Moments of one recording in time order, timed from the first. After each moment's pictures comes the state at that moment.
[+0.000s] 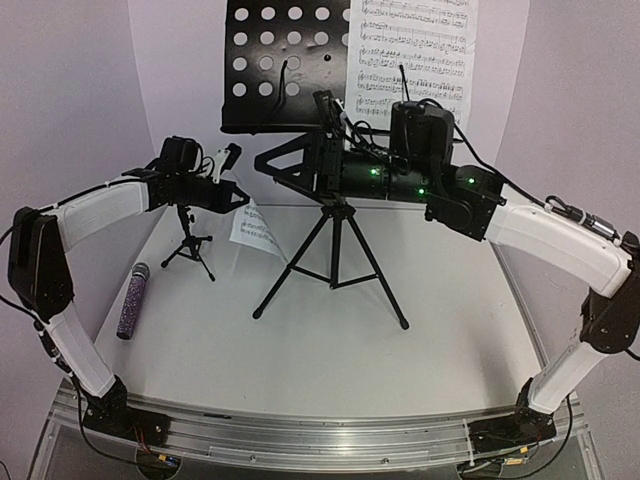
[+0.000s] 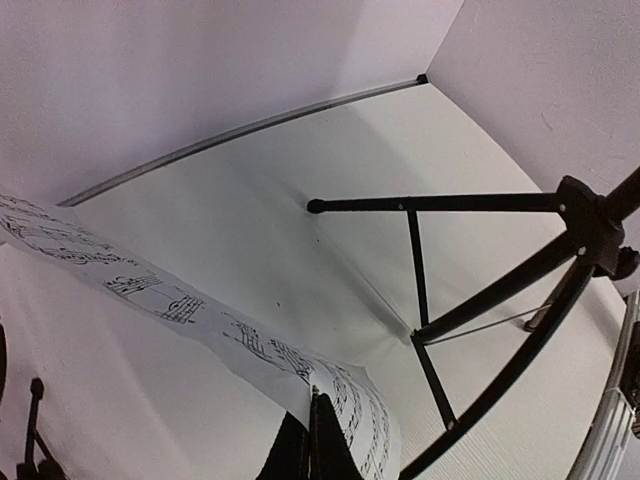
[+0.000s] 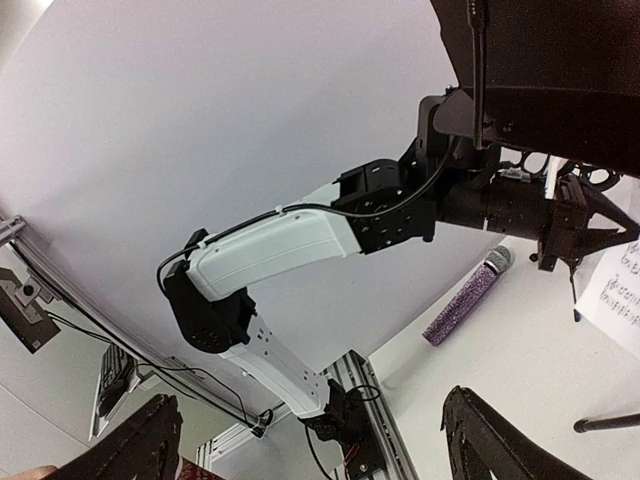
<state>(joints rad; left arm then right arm) -0.36 1.68 1.44 -0.33 0.45 -0.01 1.01 1.63 1.69 -0.09 -0.40 0.70</state>
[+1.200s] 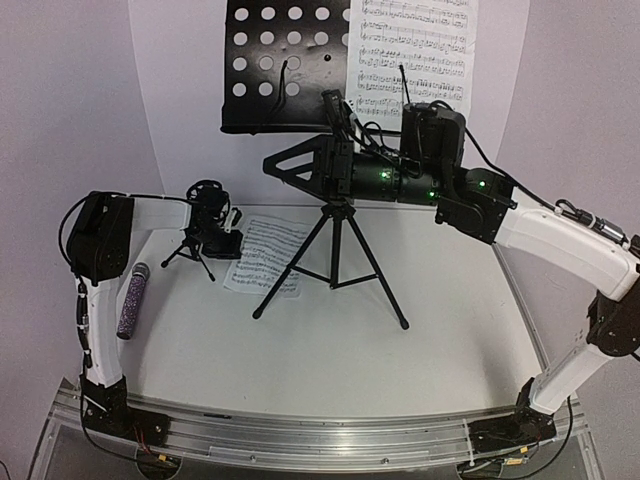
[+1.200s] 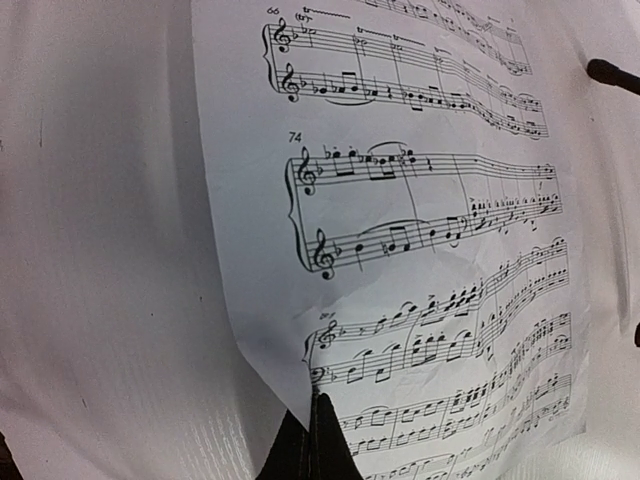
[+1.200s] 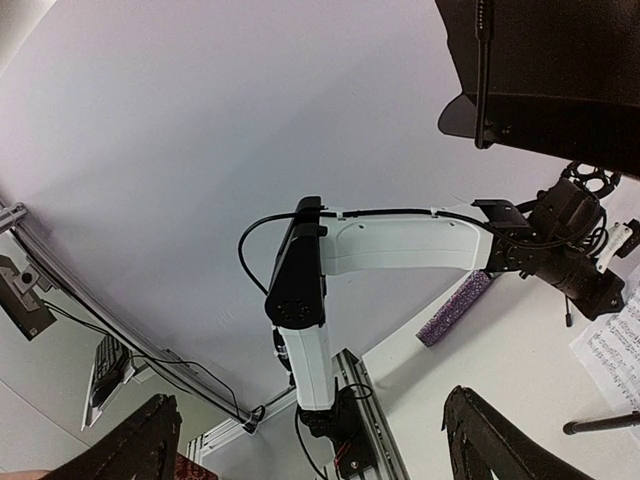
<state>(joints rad) -0.32 2.12 1.54 -0.44 0.20 -0.17 1.01 1.58 1.64 -0.08 -0.40 0.66</state>
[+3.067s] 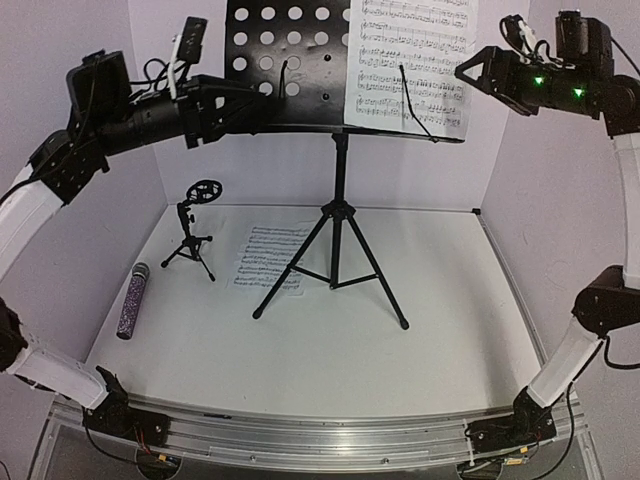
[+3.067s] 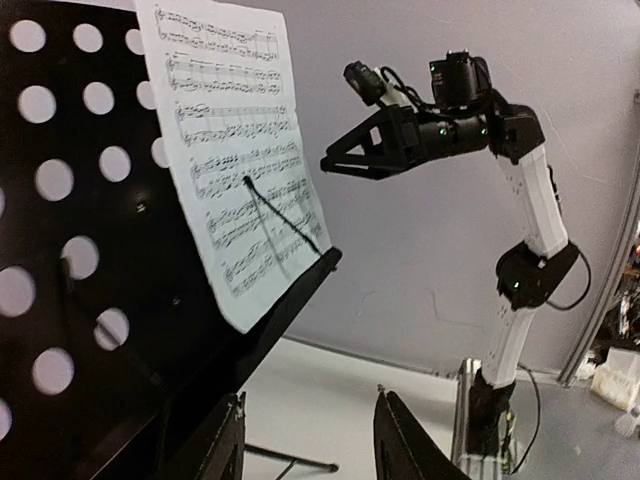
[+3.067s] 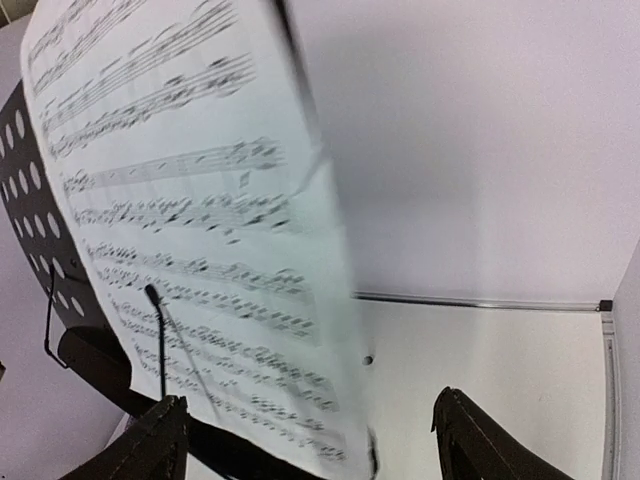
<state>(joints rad) -0.74 1.29 1.69 -0.30 0.52 -0.06 0.46 1.68 2.66 -1.22 -0.02 0.32</state>
